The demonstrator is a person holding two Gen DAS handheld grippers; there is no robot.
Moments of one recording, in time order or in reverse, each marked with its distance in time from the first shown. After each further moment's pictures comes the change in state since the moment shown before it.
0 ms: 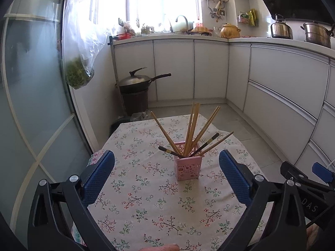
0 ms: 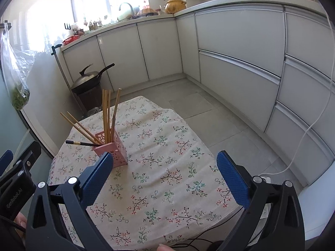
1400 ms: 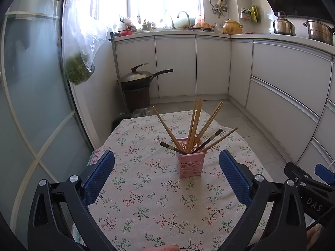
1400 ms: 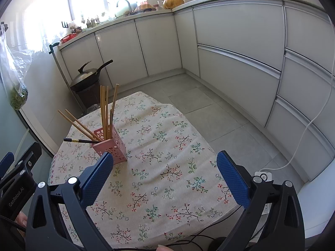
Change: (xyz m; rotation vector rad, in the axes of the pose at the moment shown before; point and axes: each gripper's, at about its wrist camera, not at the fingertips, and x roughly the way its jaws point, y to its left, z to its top) left arm 0.011 0.006 -0.005 0.003 0.024 0.011; right arm 0.005 -0.001 -0.003 0.015 0.030 -0.001
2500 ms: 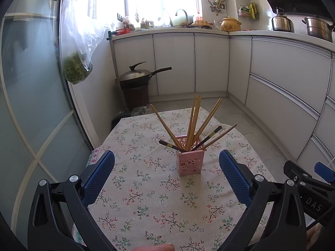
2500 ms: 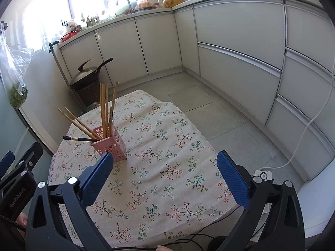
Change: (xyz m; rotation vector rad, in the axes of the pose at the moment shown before) left arm 0.003 -0.003 -0.004 0.018 0.013 -0.002; right arm 0.003 -0.001 -0.002 0.001 0.012 0.003
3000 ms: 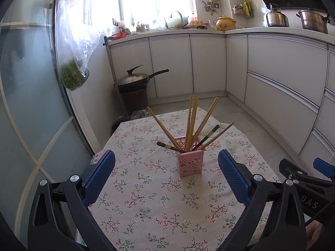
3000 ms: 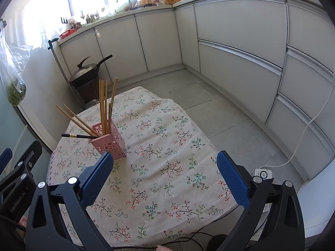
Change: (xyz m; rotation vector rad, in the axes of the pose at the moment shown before) left arm -0.005 -0.009 -0.001 0.054 -0.025 -0.001; right arm 0.006 0.002 -0.002 -0.008 0.023 -0.004
